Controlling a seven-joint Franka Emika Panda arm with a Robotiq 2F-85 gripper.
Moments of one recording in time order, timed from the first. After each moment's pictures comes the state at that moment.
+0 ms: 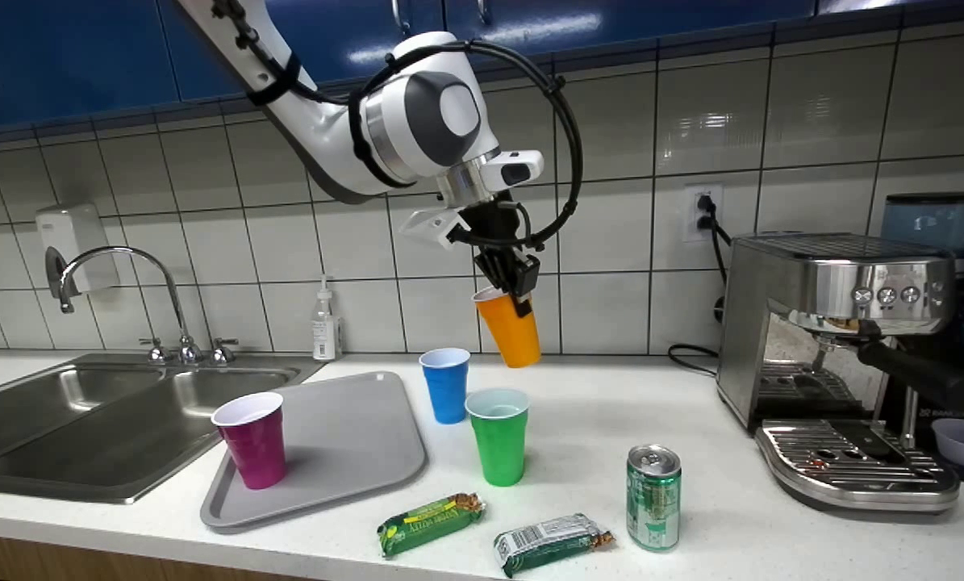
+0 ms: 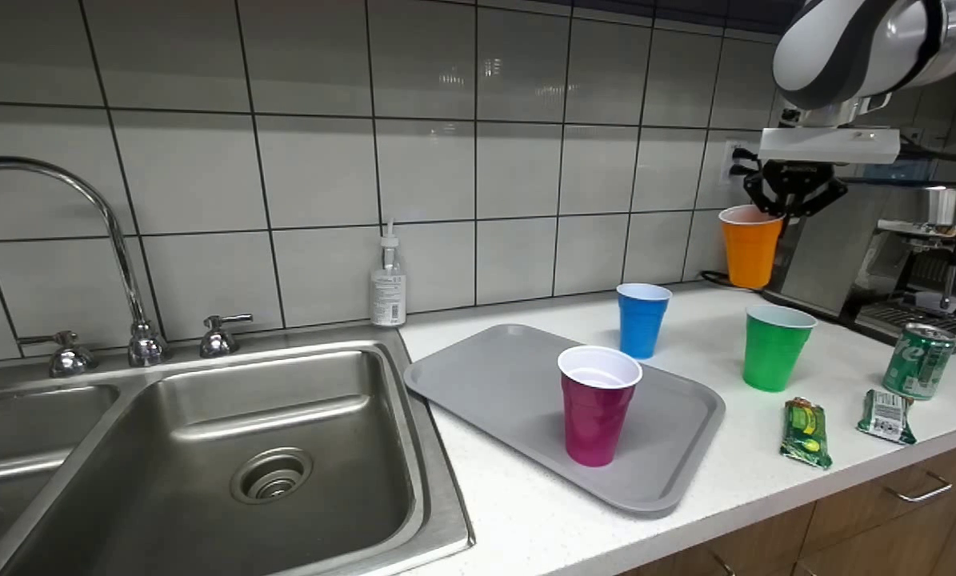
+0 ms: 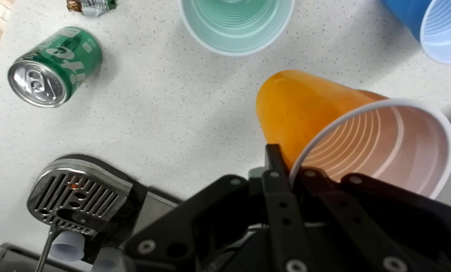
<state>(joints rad) -0.15 0.14 -0.26 -2.21 -0.23 2.66 0.55</state>
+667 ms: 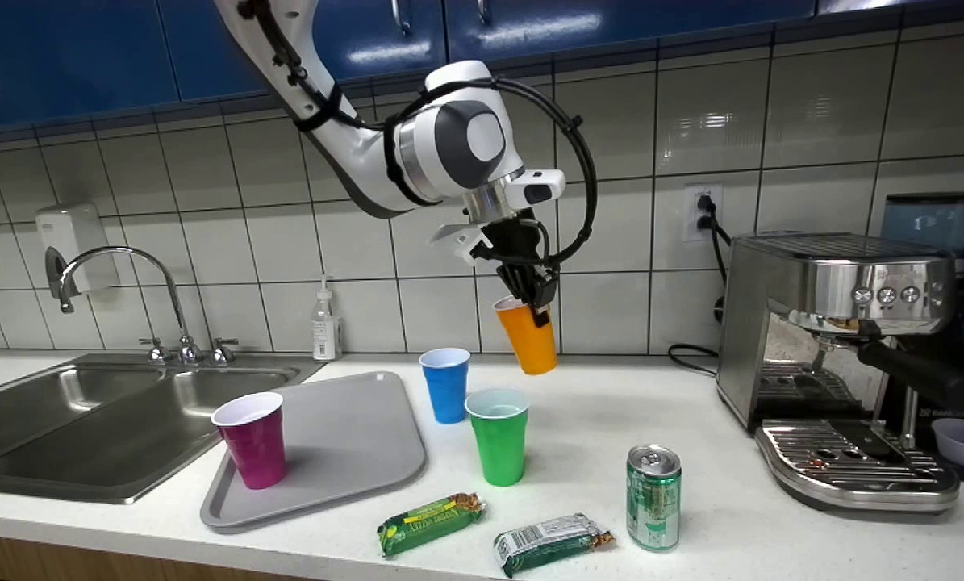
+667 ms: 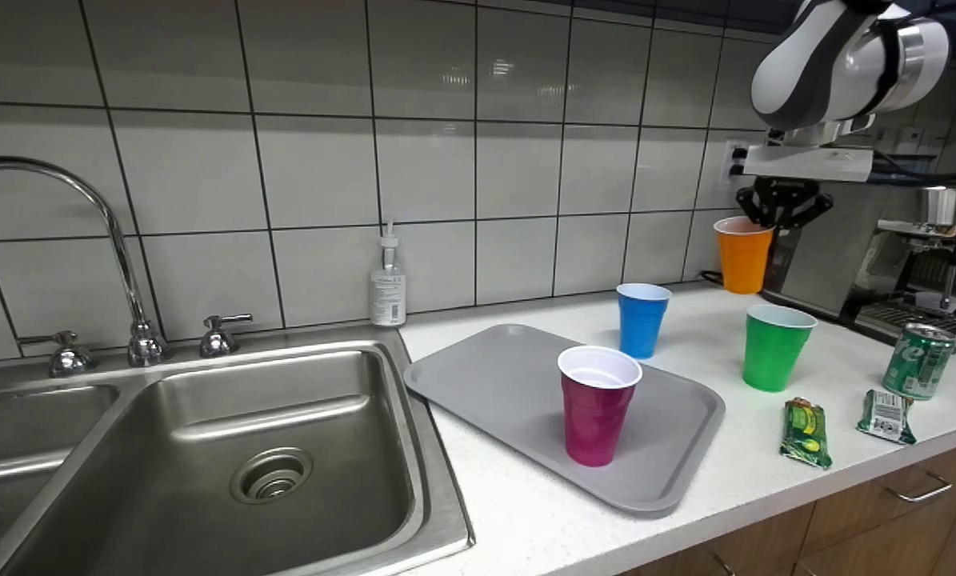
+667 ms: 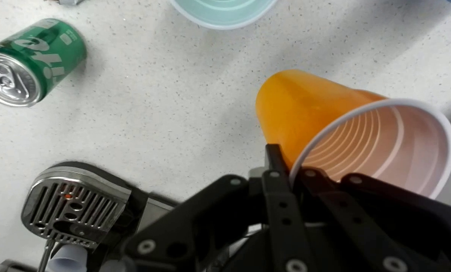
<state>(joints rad) -0.15 0.27 -0.28 -2.08 -0.14 2.65 0.54</state>
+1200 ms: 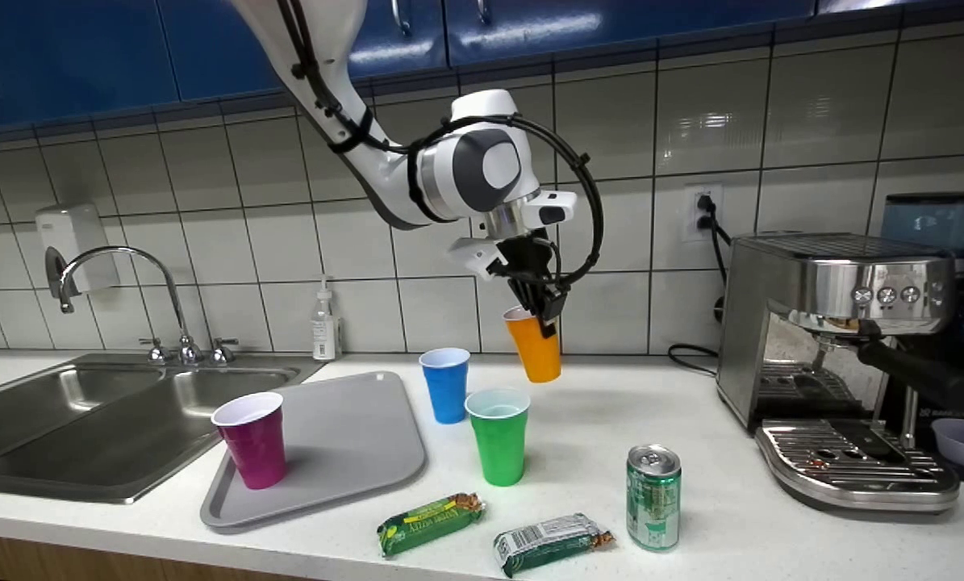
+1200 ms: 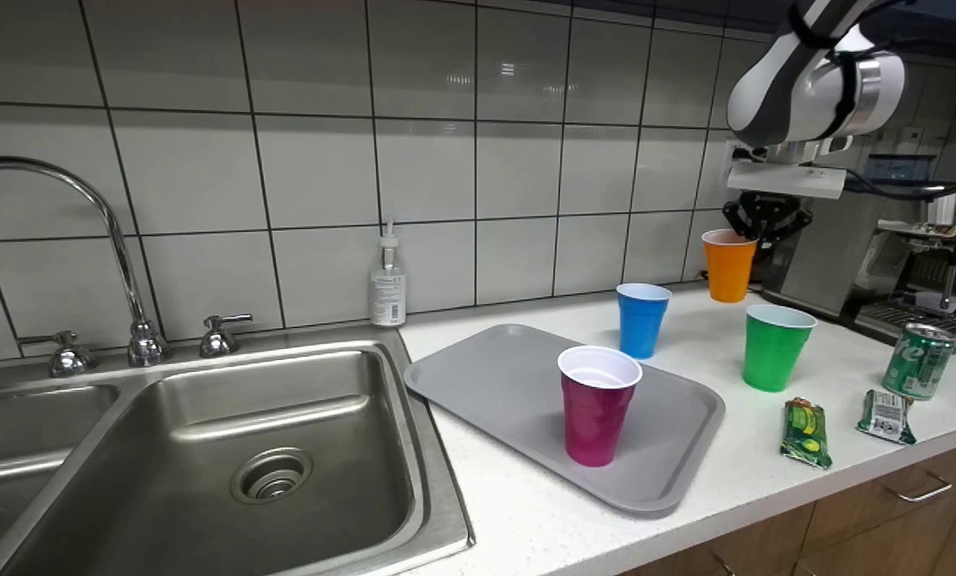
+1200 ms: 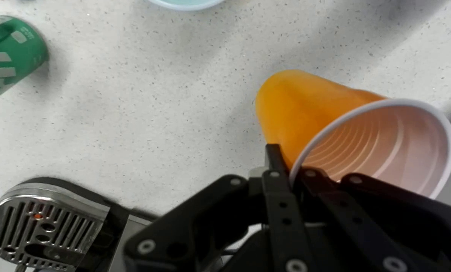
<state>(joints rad) -0.15 0.41 -0.27 -1.95 -0.01 2.63 0.47</state>
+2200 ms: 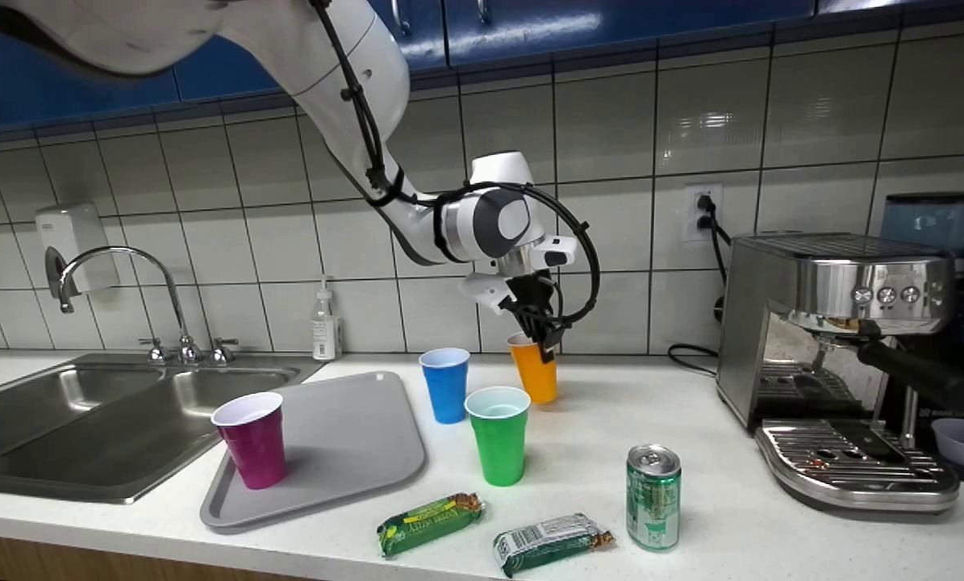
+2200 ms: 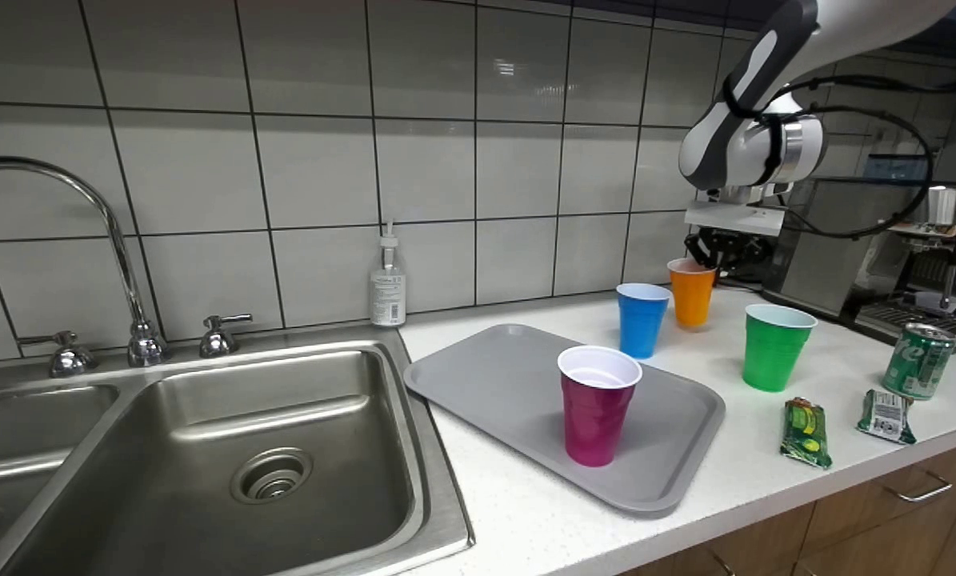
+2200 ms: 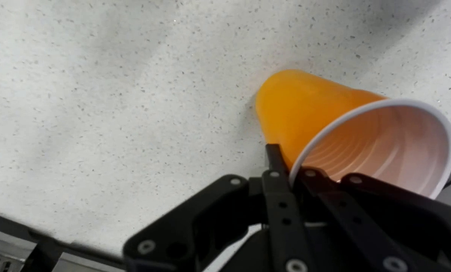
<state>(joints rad) -0.16 0.69 -0.24 -1.67 0.09 2.58 0.44</state>
